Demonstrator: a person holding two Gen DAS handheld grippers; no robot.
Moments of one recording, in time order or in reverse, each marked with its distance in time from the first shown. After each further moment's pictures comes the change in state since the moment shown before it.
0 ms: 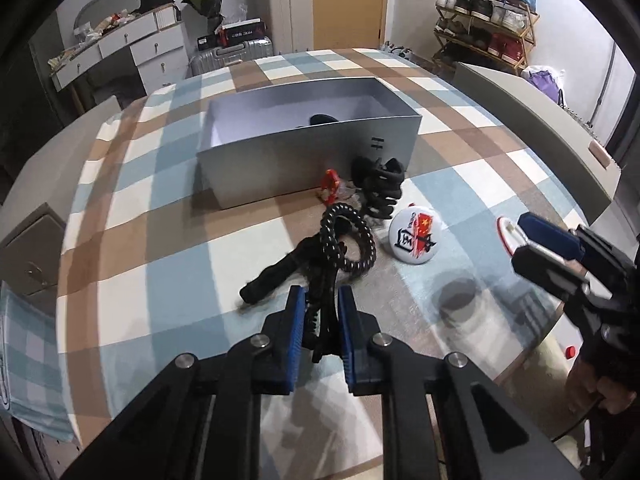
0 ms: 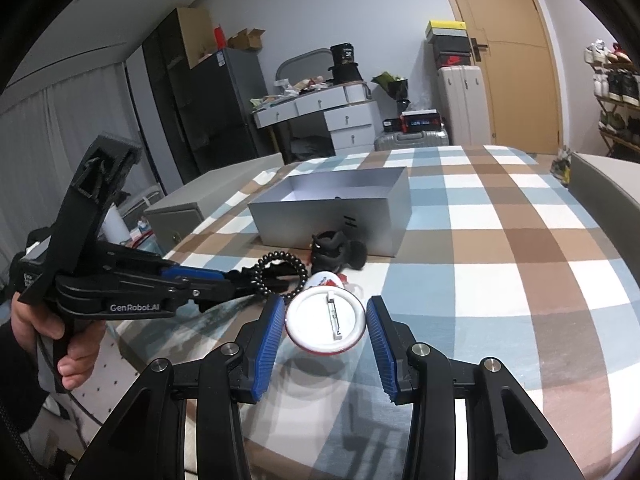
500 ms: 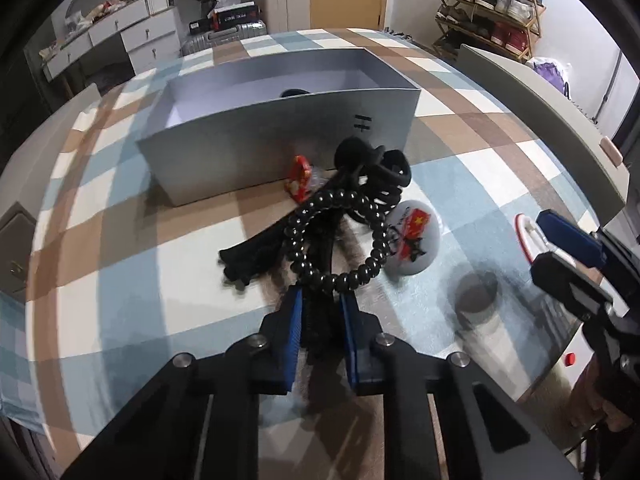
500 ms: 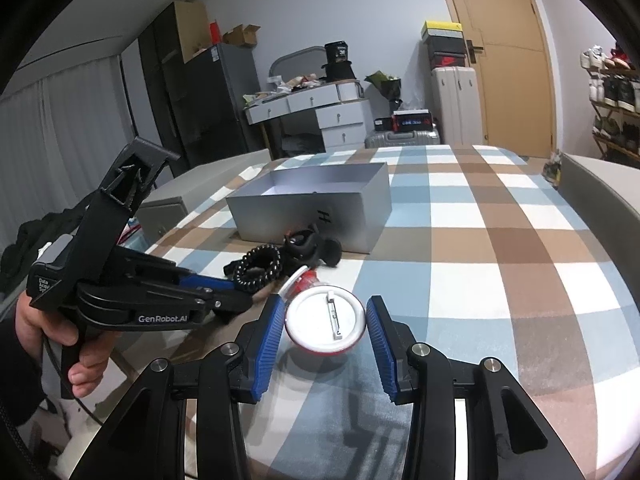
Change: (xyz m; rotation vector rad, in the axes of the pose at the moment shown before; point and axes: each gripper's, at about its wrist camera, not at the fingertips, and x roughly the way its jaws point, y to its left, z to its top) left arm 0.033 -0.014 0.005 -0.003 0.048 -0.002; right arm 0.003 -0.014 -0.003 -0.029 0.004 -0.039
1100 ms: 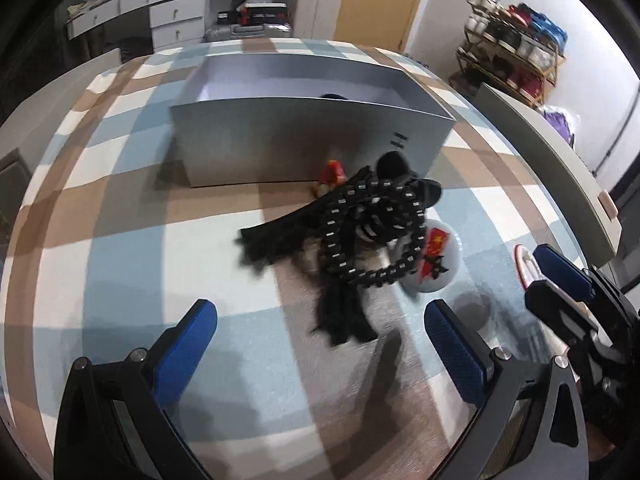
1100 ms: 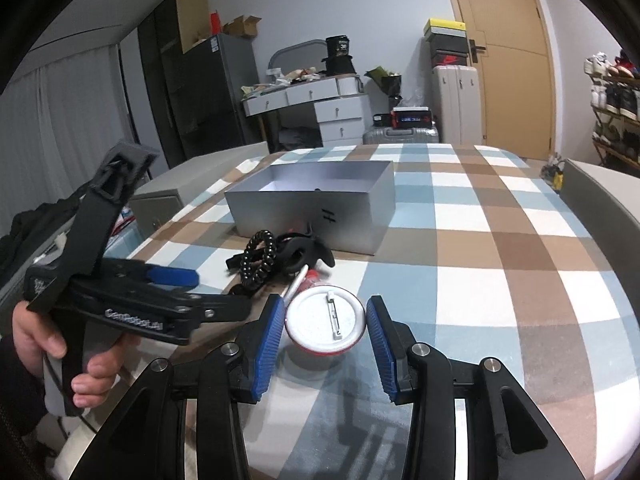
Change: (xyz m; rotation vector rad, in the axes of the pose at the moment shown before) left arm 0.011 0.017 -0.001 -0.162 -0.040 -0.091; right arm 0.010 0.007 0.004 -0.022 0.027 -0.028
